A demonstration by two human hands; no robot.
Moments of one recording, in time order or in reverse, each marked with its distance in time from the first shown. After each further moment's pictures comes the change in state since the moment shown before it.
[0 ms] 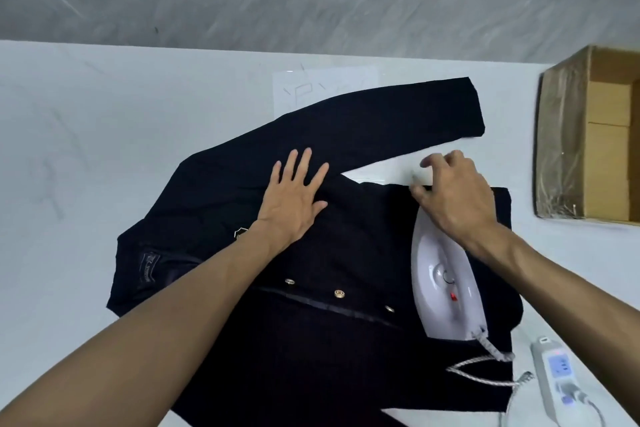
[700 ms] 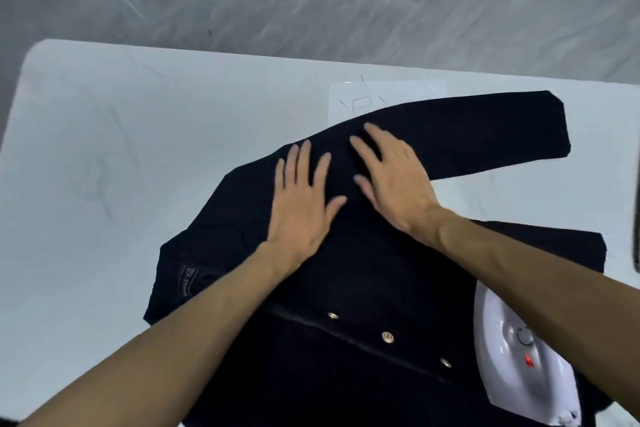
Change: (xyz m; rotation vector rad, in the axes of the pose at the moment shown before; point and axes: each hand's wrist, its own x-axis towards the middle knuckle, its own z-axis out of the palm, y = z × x) left_hand -0.005 -0.055 0.014 -0.181 0.329 -0.257; right_hand 0.083 -0.112 0.089 -0.132 0.160 -0.691
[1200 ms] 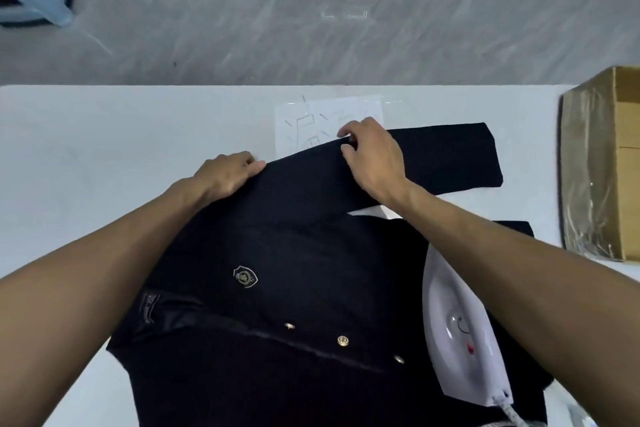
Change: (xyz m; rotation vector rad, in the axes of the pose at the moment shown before) left_hand 0.092 -0.042 -0.067 -0.312 -0.602 -0.207; right_hand 0.015 0.041 -0.062 0.486 0.050 0.501
